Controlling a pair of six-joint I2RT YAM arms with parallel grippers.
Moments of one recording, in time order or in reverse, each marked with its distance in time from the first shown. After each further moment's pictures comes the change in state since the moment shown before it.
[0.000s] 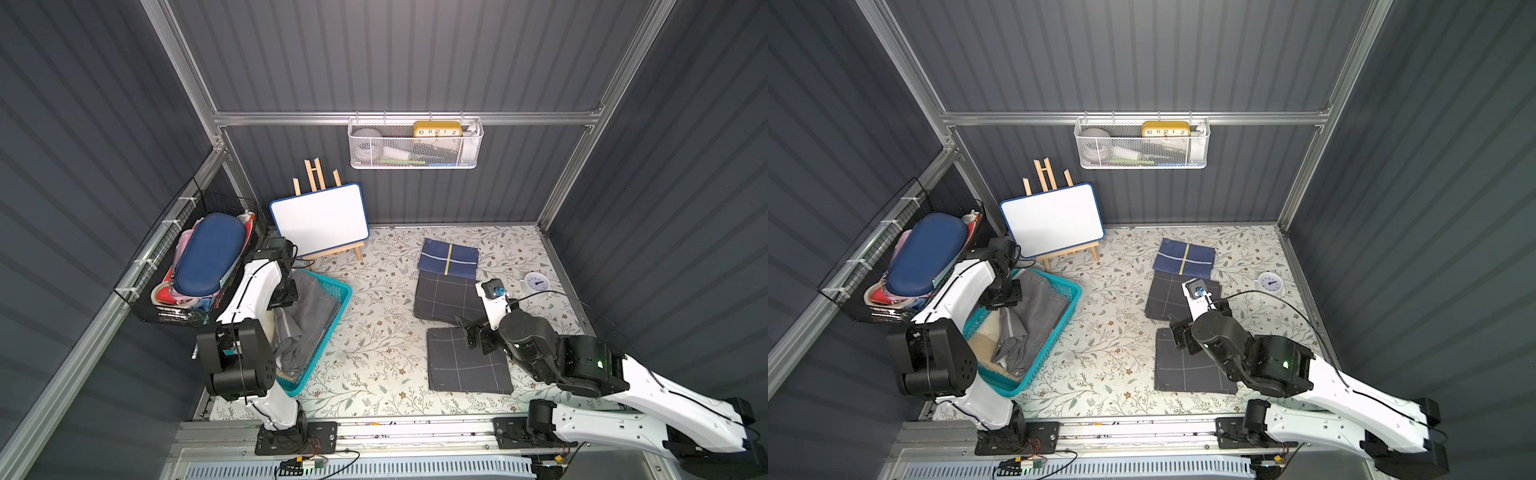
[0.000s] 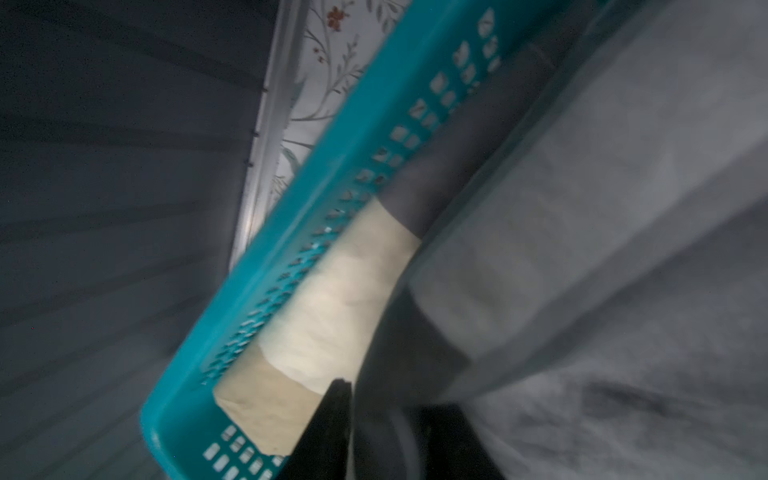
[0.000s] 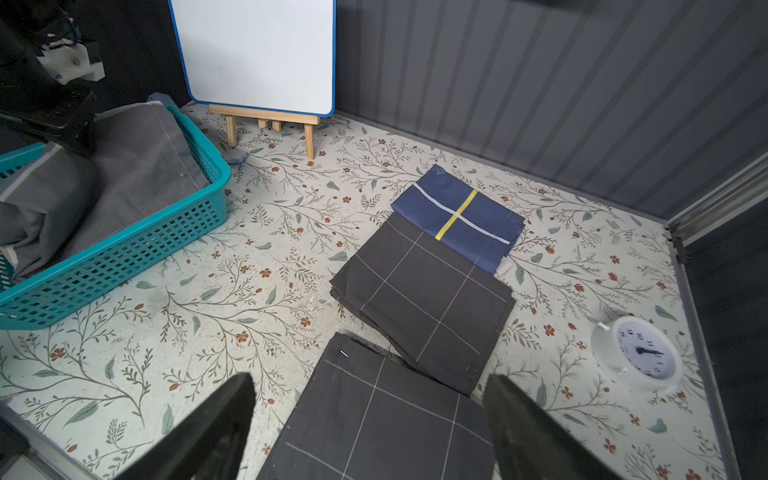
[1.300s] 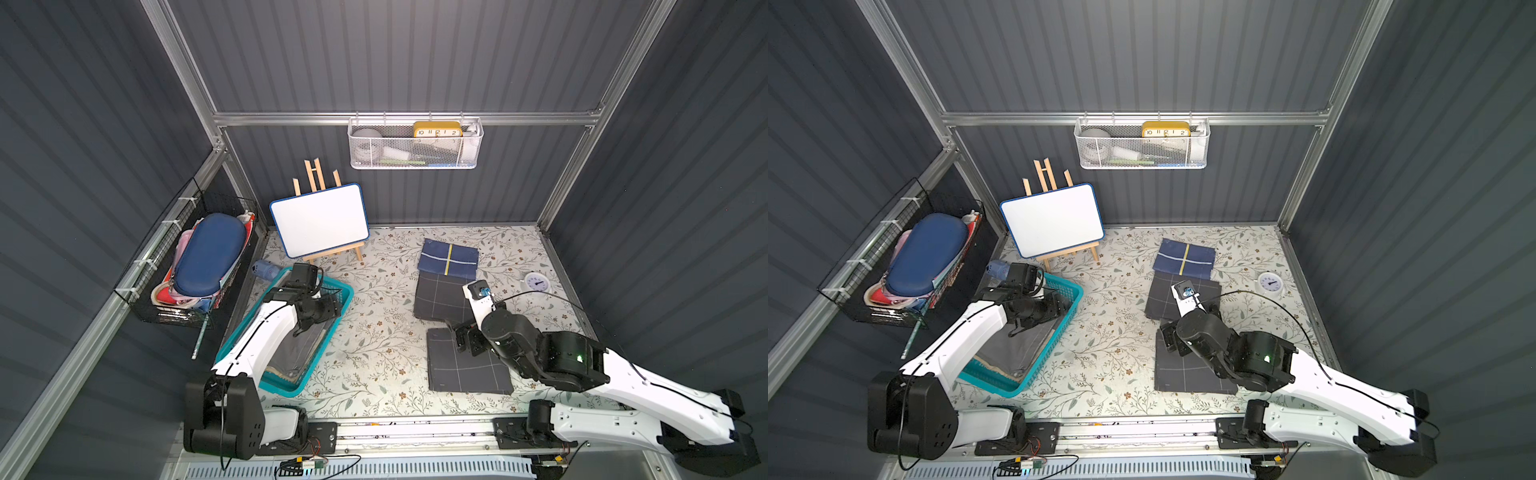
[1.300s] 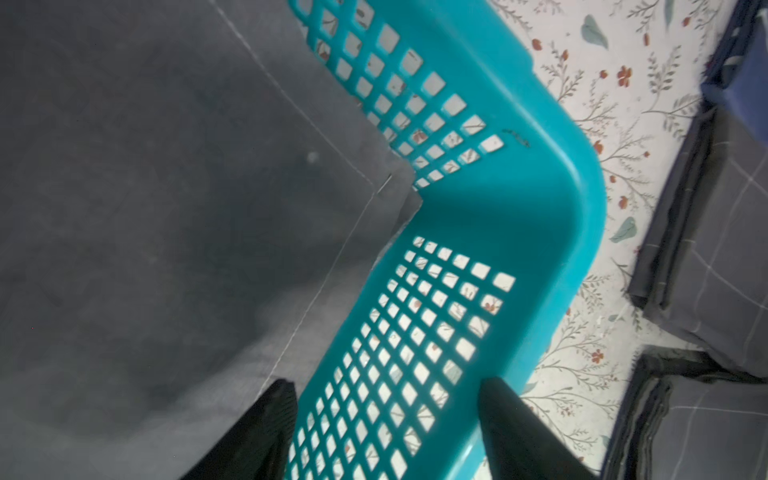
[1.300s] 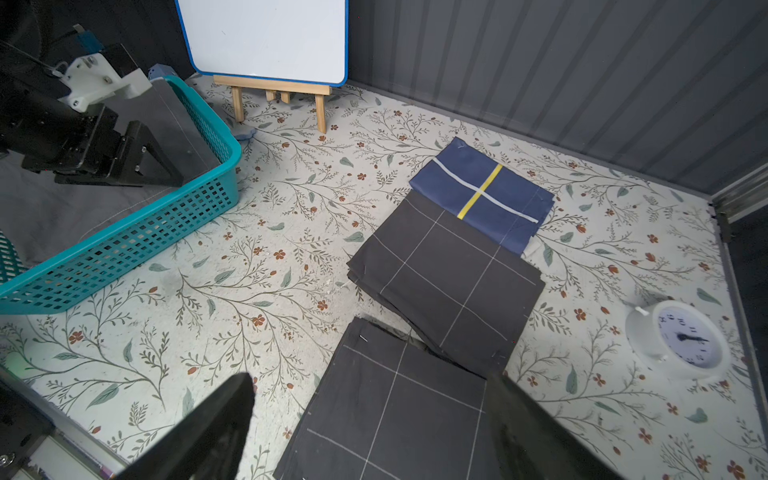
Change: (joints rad) left arm -0.234 -0.327 -0.443 0.412 0.541 -0.154; right arm 0.000 0.072 0.002 -0.002 -0.049 0.063
